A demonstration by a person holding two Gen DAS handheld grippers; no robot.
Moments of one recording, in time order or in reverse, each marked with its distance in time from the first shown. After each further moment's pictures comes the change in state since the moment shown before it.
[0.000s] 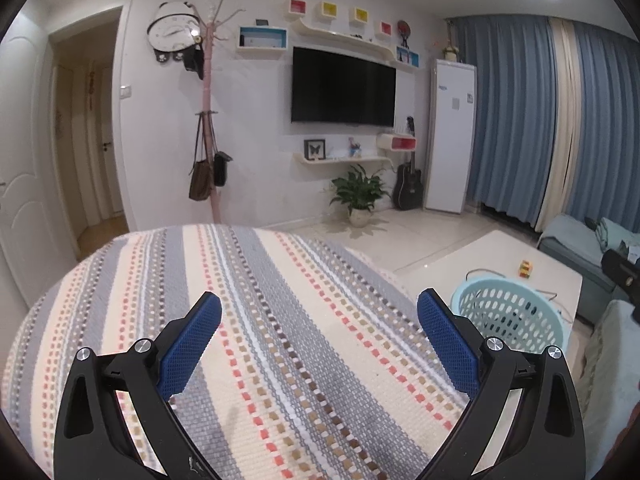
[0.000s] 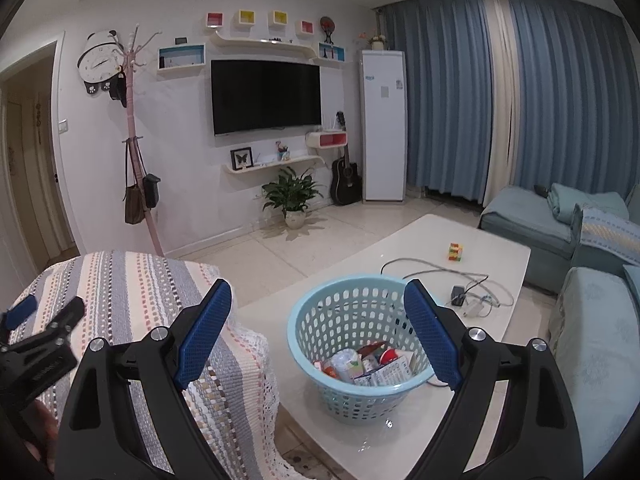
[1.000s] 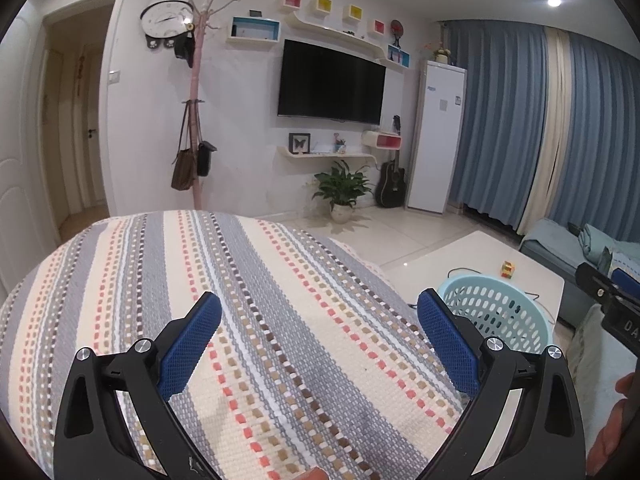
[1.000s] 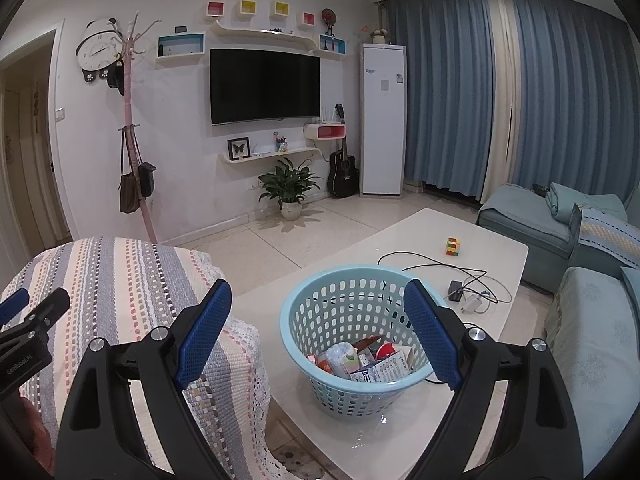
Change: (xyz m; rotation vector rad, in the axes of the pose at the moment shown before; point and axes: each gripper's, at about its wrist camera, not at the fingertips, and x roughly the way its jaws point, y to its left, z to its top) left arm 0.020 0.010 -0.014 -0.023 0.025 -0.075; right arm 0.024 0.001 -0.015 -0.020 0.030 -0.011
